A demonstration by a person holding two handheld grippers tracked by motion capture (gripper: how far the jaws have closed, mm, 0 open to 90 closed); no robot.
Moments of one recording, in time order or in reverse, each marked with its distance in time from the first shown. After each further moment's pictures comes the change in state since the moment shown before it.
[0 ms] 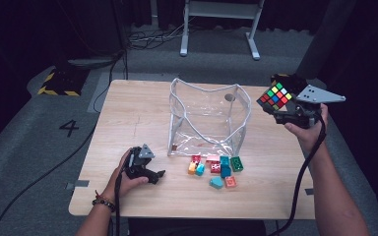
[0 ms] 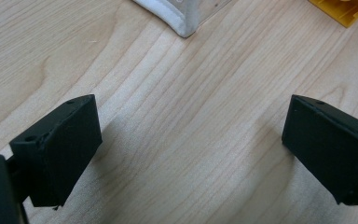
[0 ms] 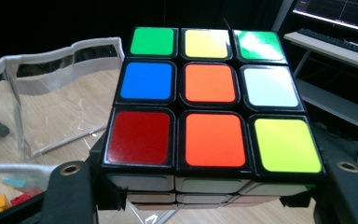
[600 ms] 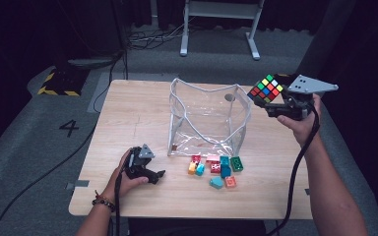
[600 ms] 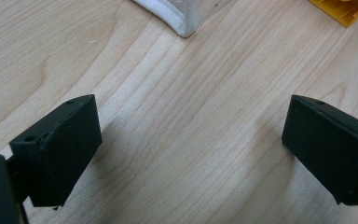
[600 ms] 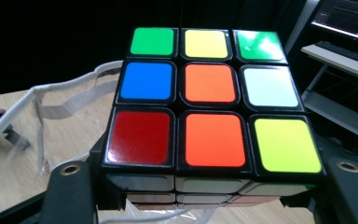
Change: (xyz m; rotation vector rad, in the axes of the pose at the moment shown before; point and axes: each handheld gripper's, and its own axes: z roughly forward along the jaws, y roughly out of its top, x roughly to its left) left arm 0.000 0.000 0.000 0.001 -0.001 0.001; right arm 0.011 0.034 0.014 -0.009 0.055 -0.048
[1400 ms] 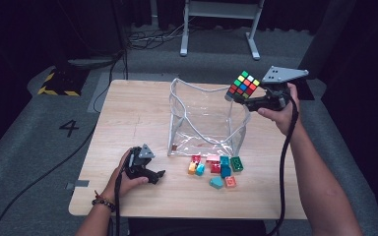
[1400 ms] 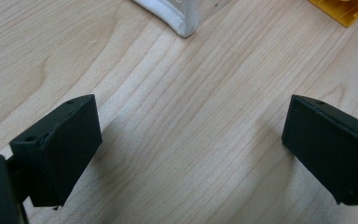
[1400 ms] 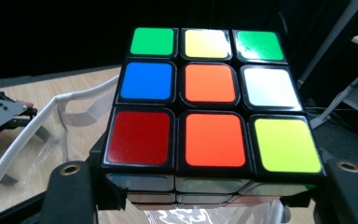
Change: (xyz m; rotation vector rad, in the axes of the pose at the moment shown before) left arm -0.001 0.000 0.000 0.005 -0.002 -0.010; right arm 0.013 0.025 0.049 0.083 0.126 -0.026
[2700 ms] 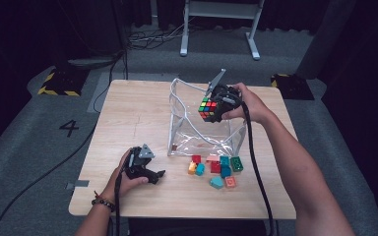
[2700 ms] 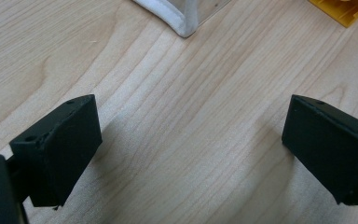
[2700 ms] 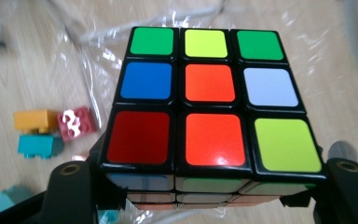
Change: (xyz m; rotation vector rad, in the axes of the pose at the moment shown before) left arm 0.000 0.000 0.000 0.001 0.001 0.006; right arm 0.021 0.001 0.134 0.663 0.241 -0.216
